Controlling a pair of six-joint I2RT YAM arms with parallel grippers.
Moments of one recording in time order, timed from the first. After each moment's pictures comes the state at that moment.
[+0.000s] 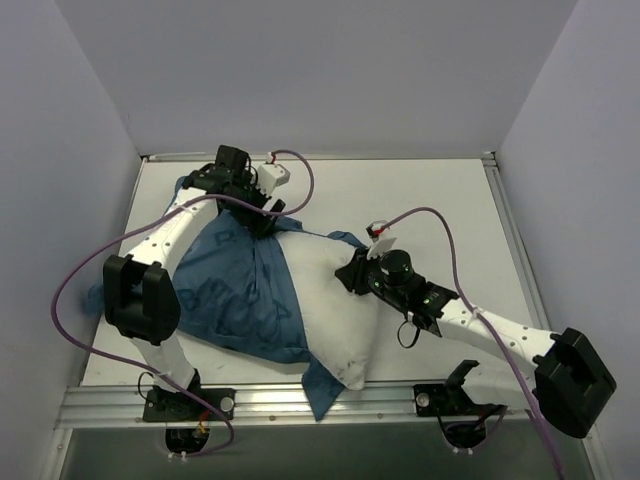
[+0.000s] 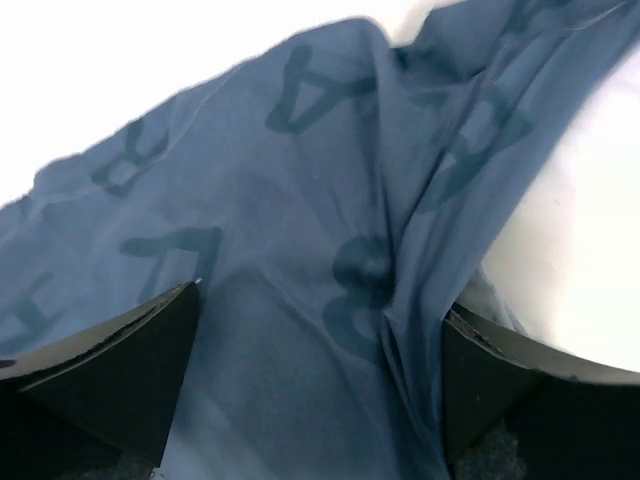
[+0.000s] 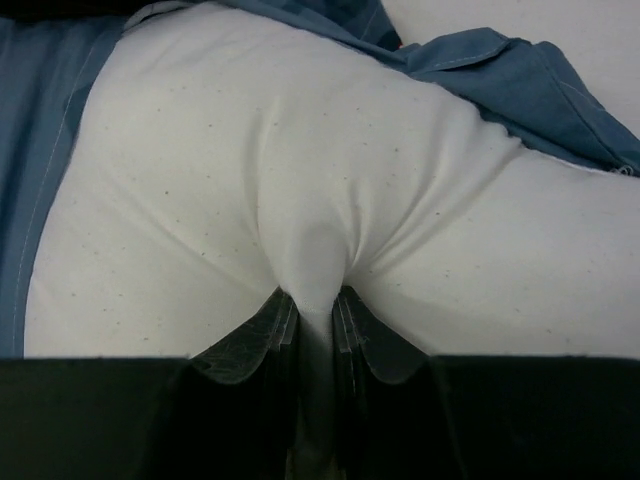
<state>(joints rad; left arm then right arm) -0.33 1.77 1.57 -0.80 0.24 0.43 0.75 1.12 0.52 0.21 0.04 0.52</state>
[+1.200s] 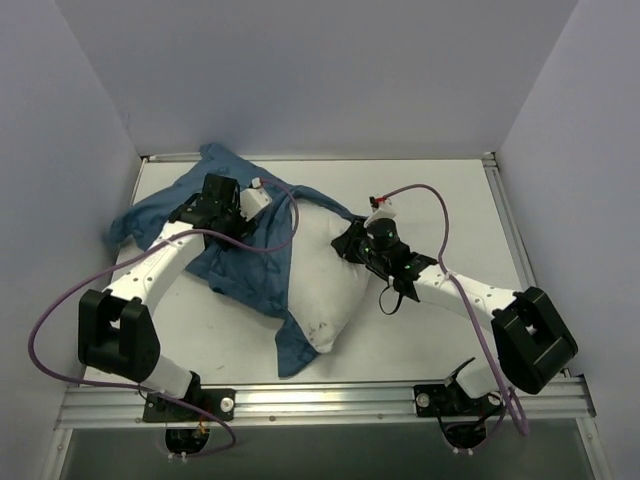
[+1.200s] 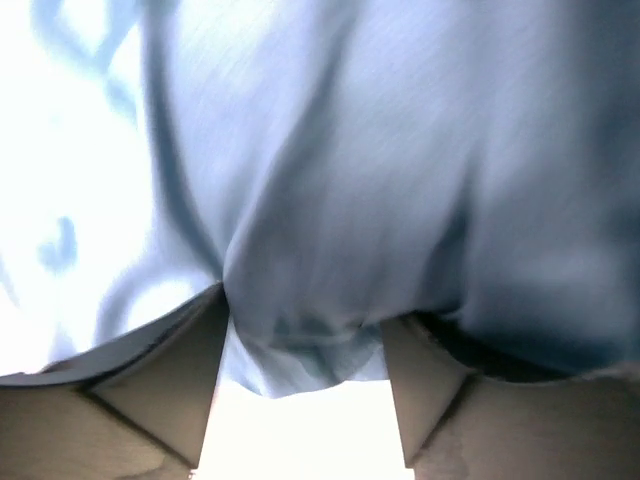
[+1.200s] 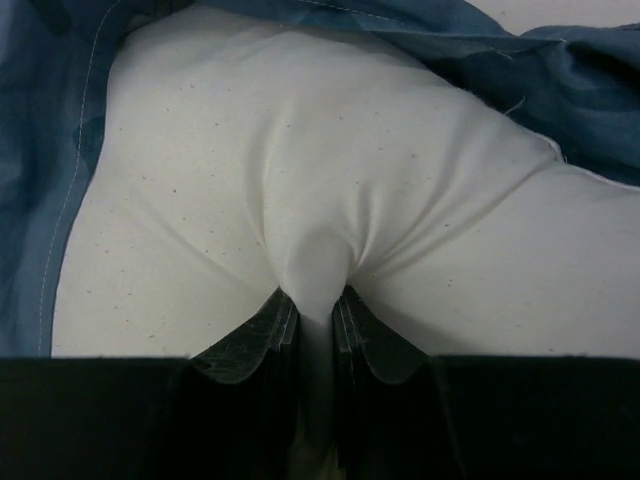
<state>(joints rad) -0.32 1.49 1.20 -0.64 -0.18 0.65 0.63 1.40 0.73 0.22 0.07 0.73</state>
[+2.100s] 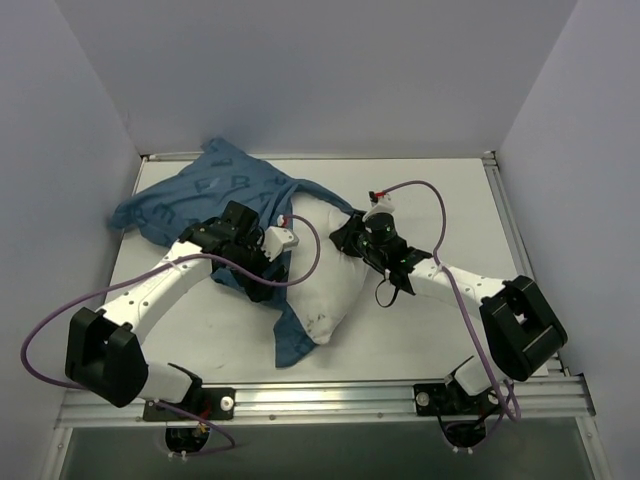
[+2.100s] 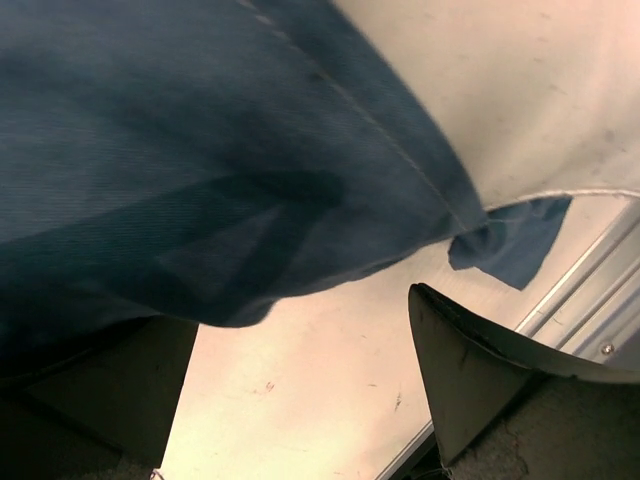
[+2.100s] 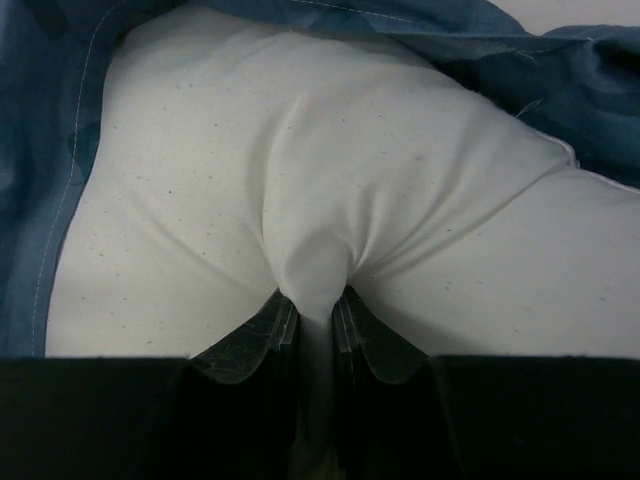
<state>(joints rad) -0.49 1.40 1.13 -0.89 0.30 0.44 0.60 1.50 0.79 0.29 0.06 0.74</state>
